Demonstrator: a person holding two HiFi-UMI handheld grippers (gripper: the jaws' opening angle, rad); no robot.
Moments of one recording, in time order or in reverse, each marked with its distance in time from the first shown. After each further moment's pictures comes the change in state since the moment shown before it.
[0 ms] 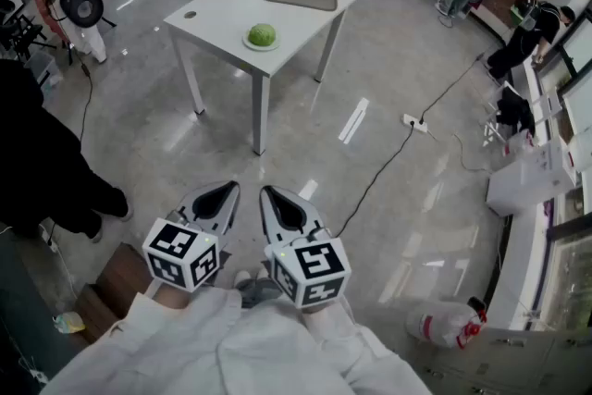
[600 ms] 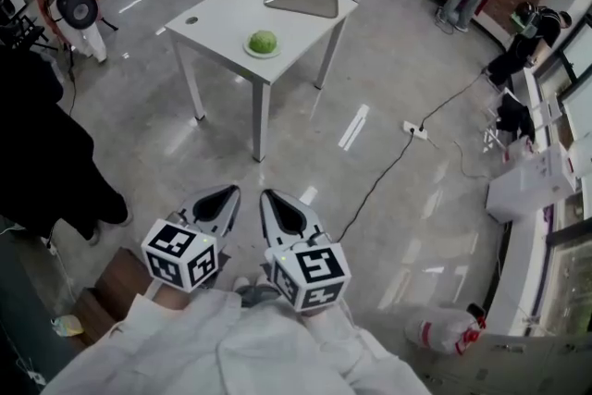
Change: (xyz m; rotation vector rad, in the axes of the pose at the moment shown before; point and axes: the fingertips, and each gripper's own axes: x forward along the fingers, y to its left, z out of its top) left arm 0.005 0.011 0.006 -0.041 0.002 -0.002; right arm 0.009 -0.001 0.007 0.016 -0.024 0.001
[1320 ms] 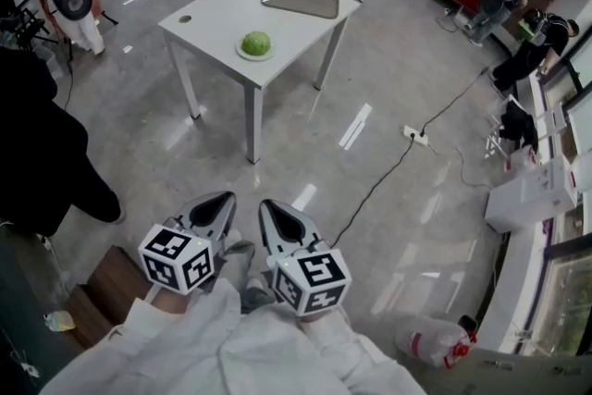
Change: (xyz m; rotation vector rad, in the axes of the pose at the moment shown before) left arm 0.054 0.004 -0.013 -0.085 0.025 0.034; right arm 0.013 -0.057 -0.015 0.071 0.055 0.048
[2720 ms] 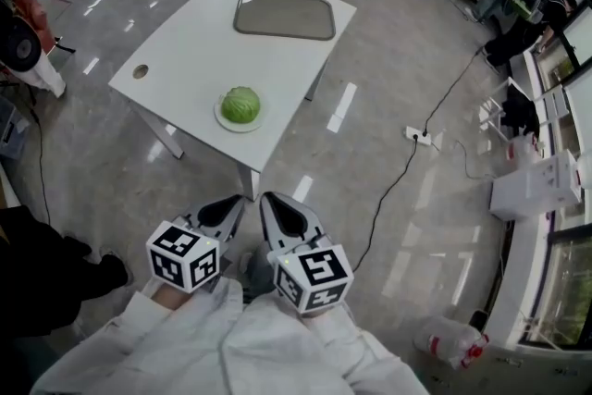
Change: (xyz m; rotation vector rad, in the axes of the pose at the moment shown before) left arm 0.244 0.194 0.122 0.034 0.176 -0.189; right arm 0.284 -0.151 0.116 0.029 -0.024 -0.149
